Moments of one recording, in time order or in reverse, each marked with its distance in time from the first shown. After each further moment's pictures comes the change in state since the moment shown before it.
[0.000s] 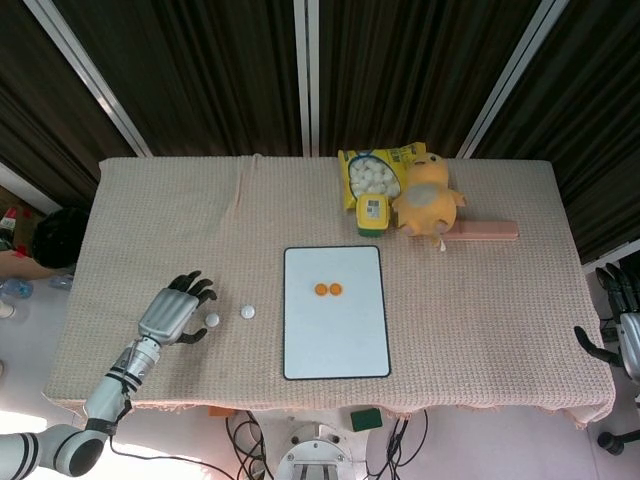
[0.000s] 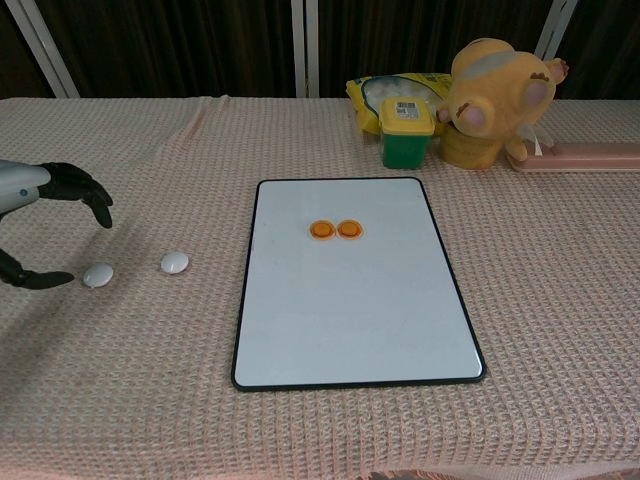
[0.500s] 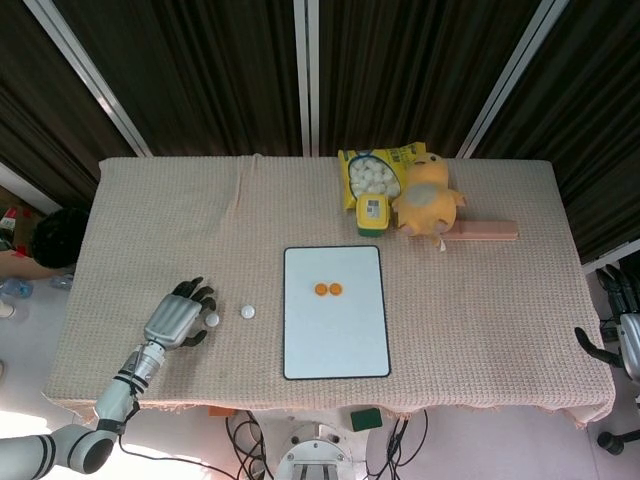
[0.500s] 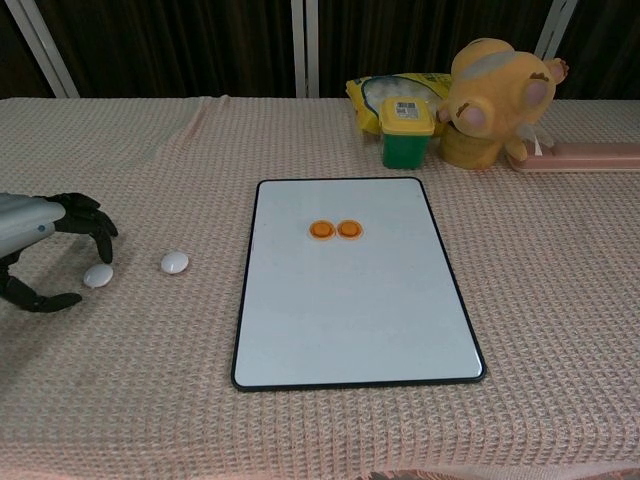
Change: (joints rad) left arm 0.054 -0.123 -0.019 0.183 0.054 -0.033 -0.023; right arm -0.002 -0.003 -0.004 0.008 0.002 -0.004 0.009
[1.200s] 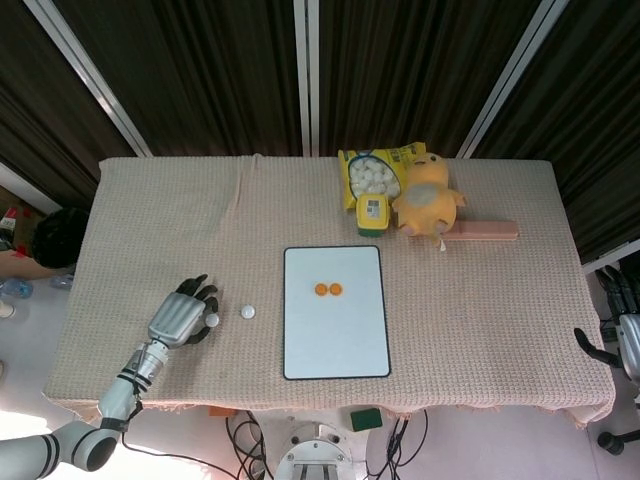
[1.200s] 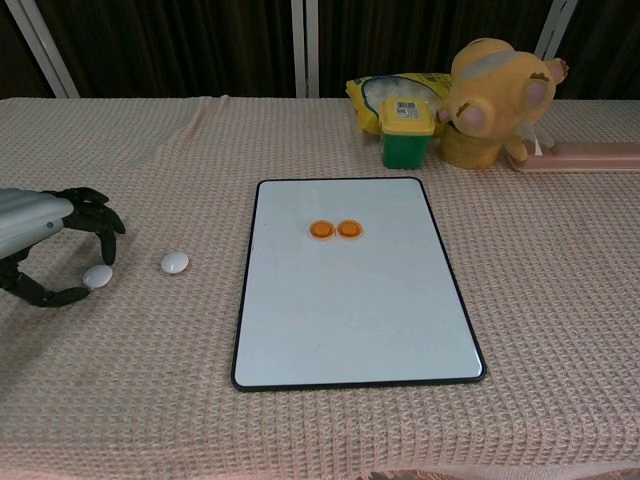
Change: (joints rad) left arm 0.021 -0.024 -0.035 0.046 0.068 -0.009 -0.024; right arm 0.000 -0.005 -0.002 0.002 0.002 -0.006 -0.005
